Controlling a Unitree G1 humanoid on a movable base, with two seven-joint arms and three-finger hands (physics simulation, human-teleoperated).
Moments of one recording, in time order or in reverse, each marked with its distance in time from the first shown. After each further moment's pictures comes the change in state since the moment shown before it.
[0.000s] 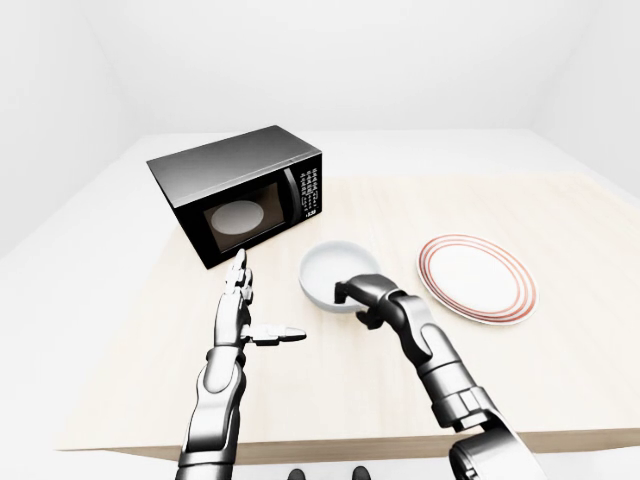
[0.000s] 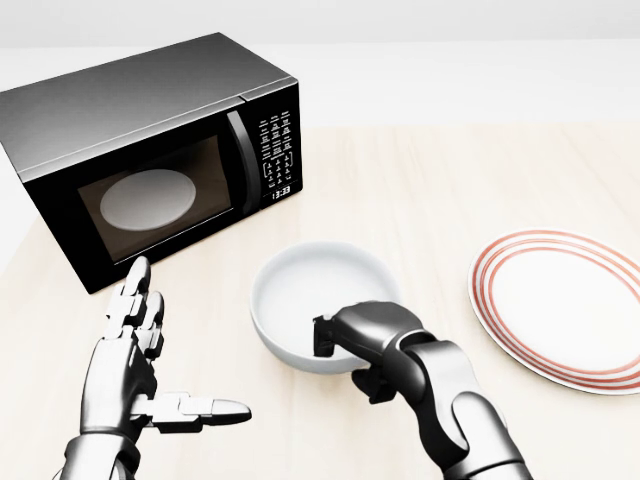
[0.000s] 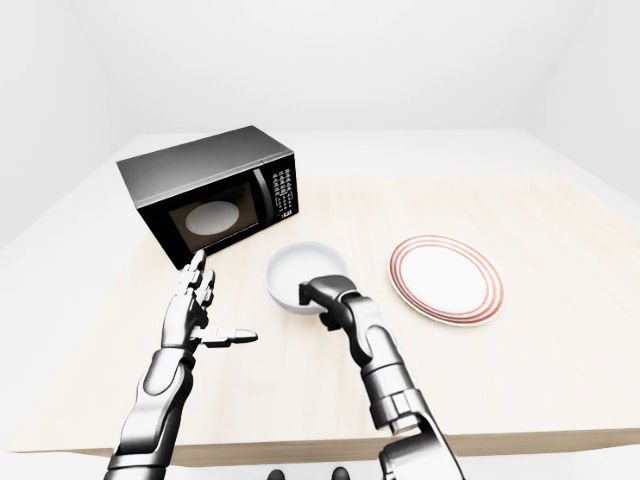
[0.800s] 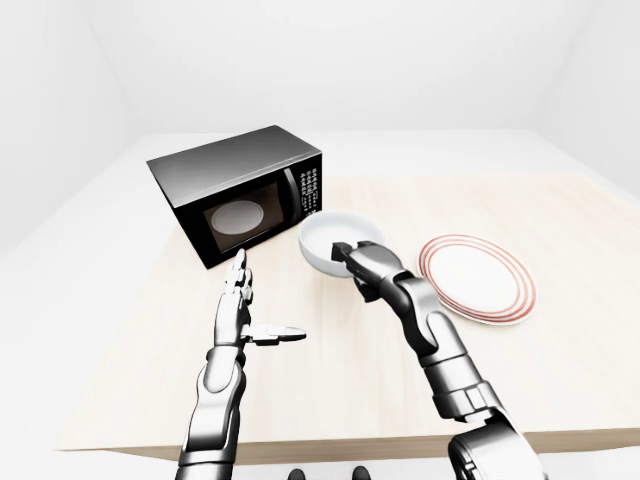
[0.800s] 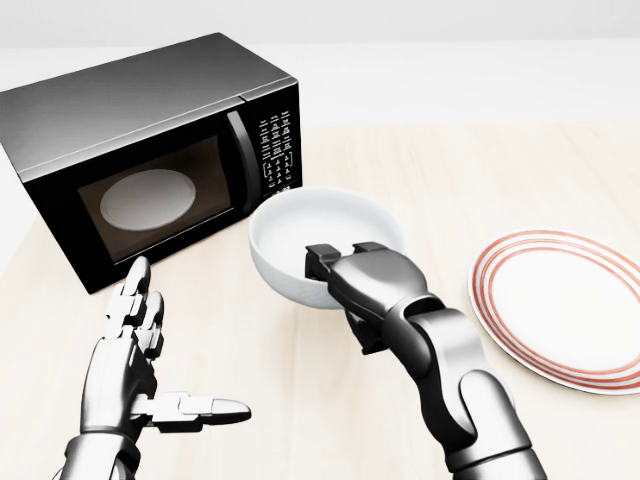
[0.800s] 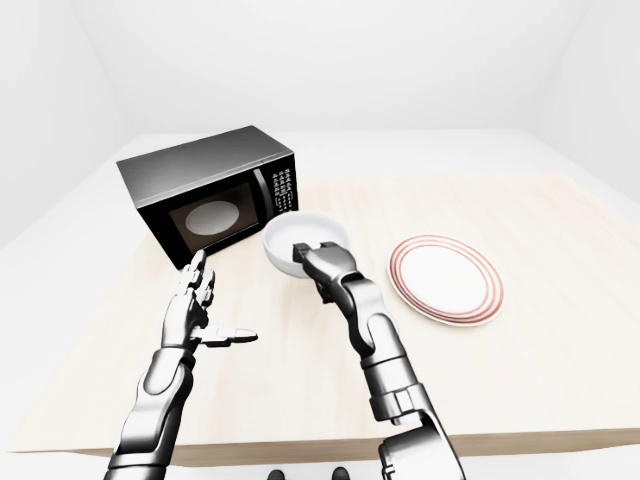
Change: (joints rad) left arm -0.004 0.000 0.001 0.008 -0.002 -0.002 0.002; right arm -0.032 -0.002 -0.014 -0.174 -0.010 0.000 -0.052
